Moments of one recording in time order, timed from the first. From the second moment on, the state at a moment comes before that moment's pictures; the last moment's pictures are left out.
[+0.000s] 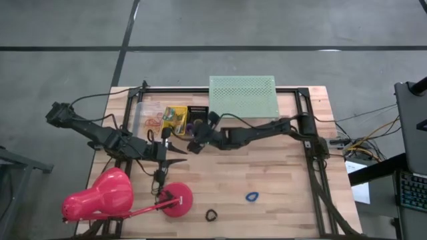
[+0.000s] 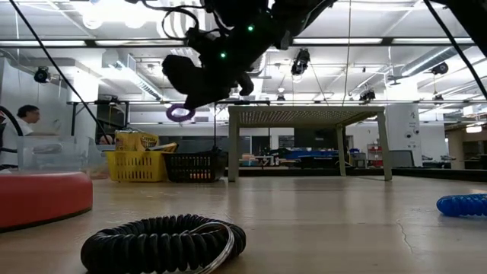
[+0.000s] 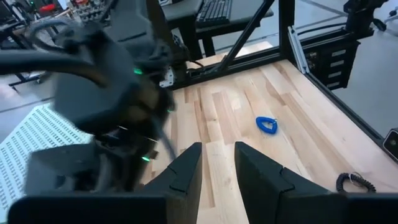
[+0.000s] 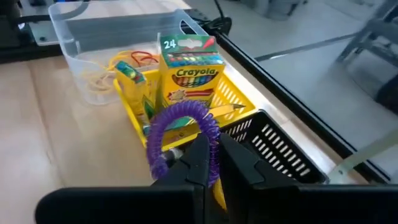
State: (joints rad) left arm -0.42 0.98 0.80 -0.18 -0.37 0.12; right arm 0.03 2.11 1.57 -0.03 0.62 0.19
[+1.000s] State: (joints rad) left arm -0.42 0.98 0.80 -0.18 -0.37 0.12; right arm 0.06 2.28 1.56 0.15 0.85 0.47
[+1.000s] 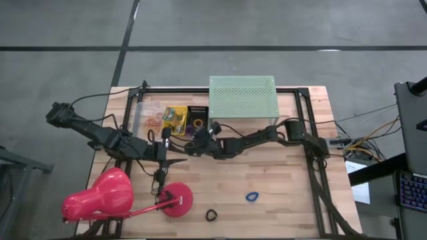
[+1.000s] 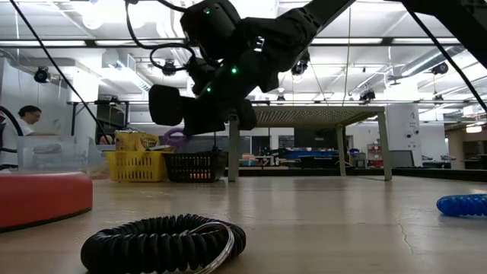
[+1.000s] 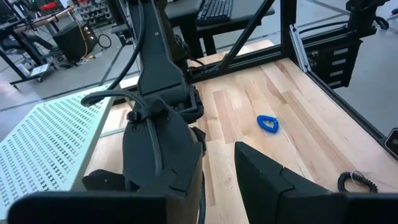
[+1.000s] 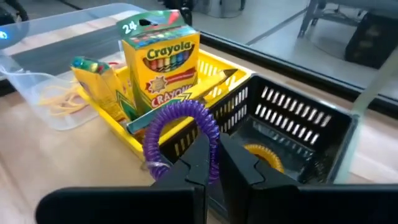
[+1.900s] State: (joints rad) left arm -0.42 0.98 0.80 -0.18 -0.37 0.12; right arm 0.06 2.28 1.55 -0.01 0.97 0.57
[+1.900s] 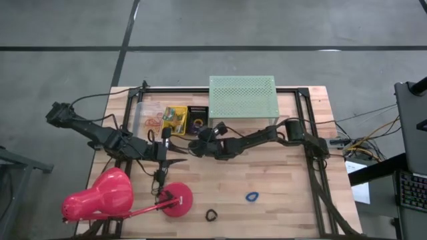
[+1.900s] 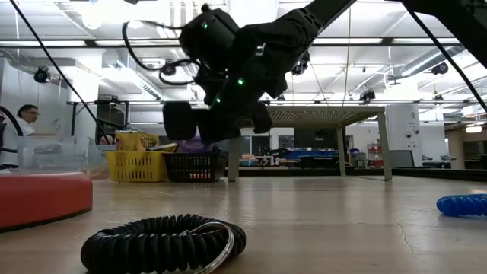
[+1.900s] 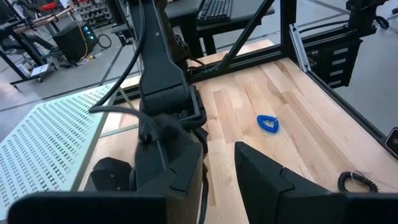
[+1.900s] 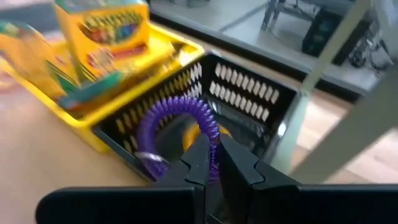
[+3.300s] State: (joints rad) left arm -0.42 0.98 0.80 -0.19 -0.37 0.12; right arm 0.11 2.22 1.60 -0.08 0.85 0.45
